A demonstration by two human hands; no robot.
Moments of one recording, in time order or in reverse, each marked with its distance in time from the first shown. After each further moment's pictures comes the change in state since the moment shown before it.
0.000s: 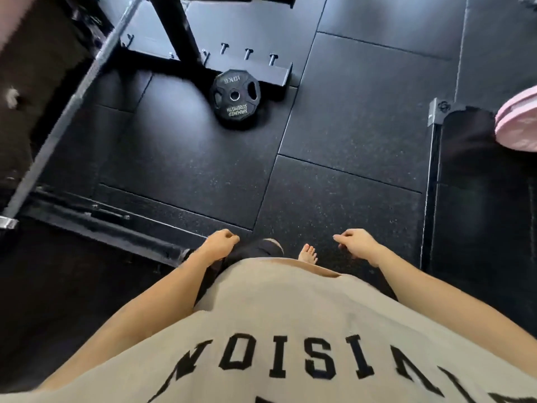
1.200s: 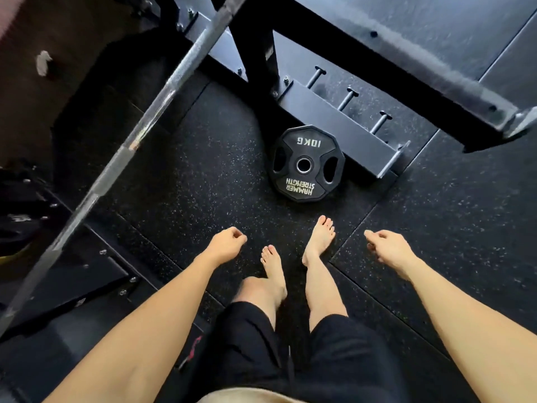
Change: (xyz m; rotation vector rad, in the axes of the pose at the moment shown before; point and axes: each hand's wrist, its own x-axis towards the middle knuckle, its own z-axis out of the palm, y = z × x) left_hand 0.509 0.148 -0.430 -0.350 -0.019 -0.327; right_hand 0.526 -0.594 -0.146 -0.106 -0.116 0.049
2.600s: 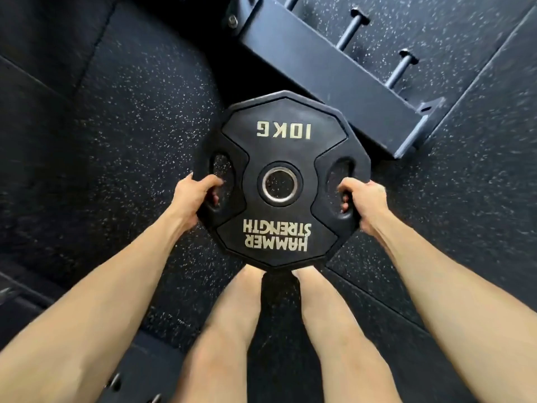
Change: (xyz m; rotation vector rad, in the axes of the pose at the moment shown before) left_hand 0.299 0.036 0.010 -0.872 0.072 -0.064; right_hand 0.237 -0.086 0.100 0.607 0.115 0.101
